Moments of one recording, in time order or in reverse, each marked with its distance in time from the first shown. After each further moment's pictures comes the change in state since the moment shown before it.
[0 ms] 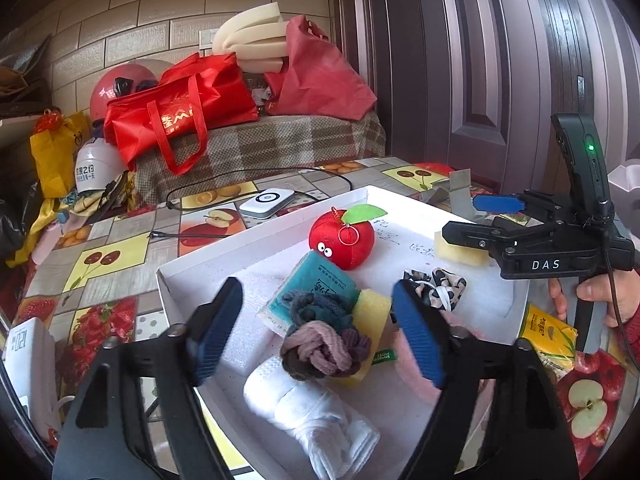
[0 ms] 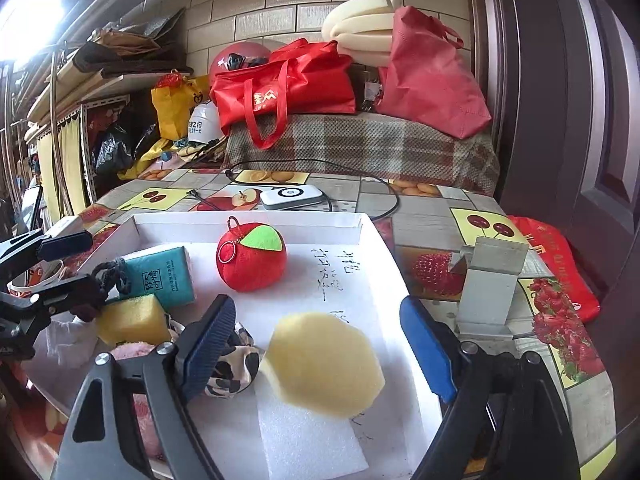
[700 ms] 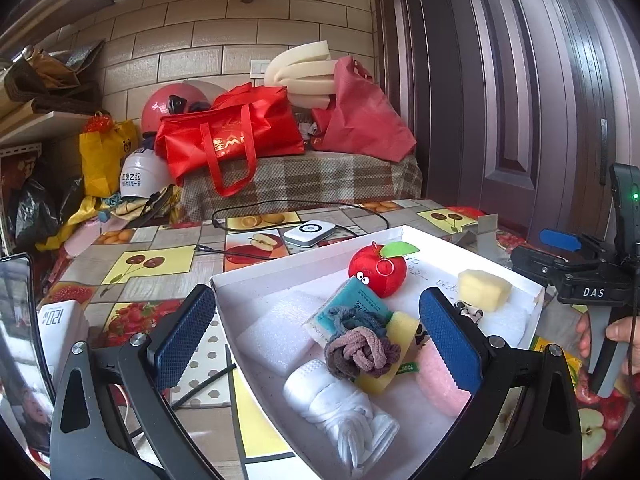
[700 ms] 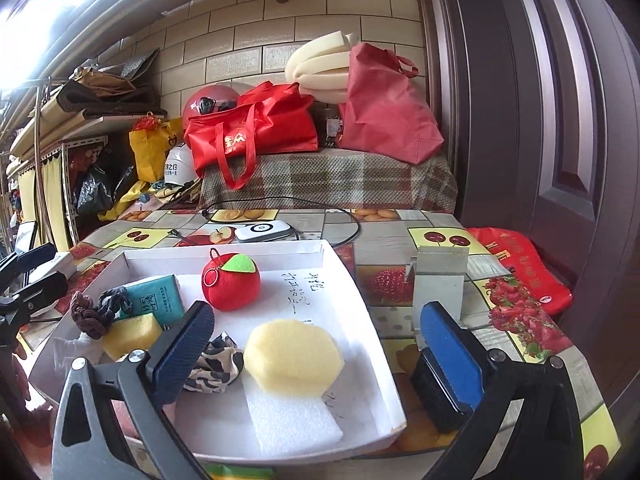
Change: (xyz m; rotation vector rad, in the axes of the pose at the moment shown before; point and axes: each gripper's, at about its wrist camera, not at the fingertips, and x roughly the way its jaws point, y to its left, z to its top) left arm -0.034 0.015 -0.007 -0.097 -0.136 0.125; right arm -0.044 -0.008 -0.014 0.084 -0.137 -0.101
